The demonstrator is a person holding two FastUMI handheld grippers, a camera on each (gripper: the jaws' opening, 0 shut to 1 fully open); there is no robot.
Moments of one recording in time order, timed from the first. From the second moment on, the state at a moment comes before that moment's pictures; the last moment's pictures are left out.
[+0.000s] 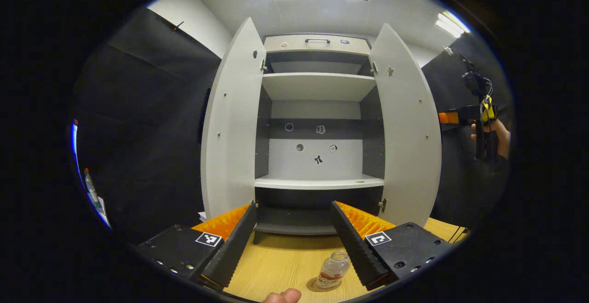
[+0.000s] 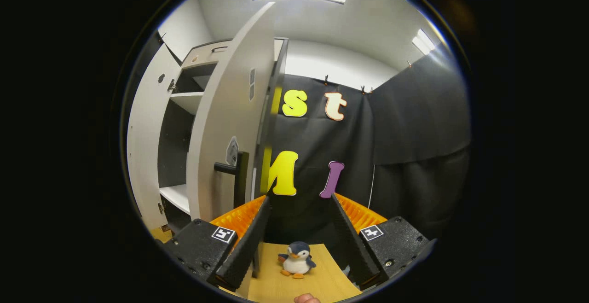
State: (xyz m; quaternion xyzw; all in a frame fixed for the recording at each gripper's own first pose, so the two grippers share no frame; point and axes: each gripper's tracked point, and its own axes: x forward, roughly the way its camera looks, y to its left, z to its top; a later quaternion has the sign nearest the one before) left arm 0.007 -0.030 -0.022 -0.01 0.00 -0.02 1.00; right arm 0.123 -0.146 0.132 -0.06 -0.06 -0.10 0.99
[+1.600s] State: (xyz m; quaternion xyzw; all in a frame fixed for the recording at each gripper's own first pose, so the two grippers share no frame) left arm -0.008 -0.003 -0.006 -0.03 0.00 0.03 1.00; right arm 0.056 -0.004 0.057 -0.03 -0.08 0.01 1.00
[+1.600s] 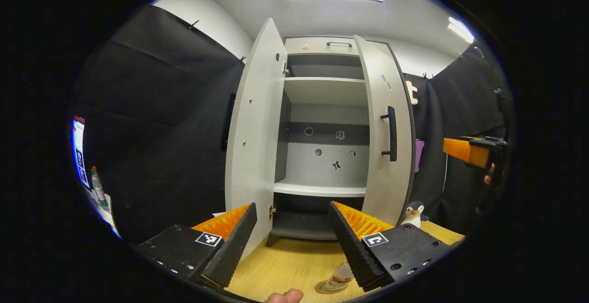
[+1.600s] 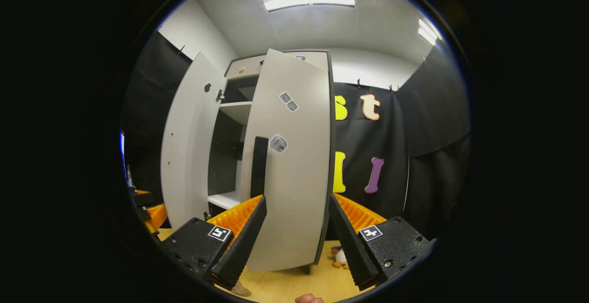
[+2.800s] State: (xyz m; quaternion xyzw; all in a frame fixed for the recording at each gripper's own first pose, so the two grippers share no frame) left arm 0.091 0.227 0.081 -0.04 -0.05 0.18 0.98; right arm 0.008 -0.057 -0.055 0.03 0.01 -0.06 1.00
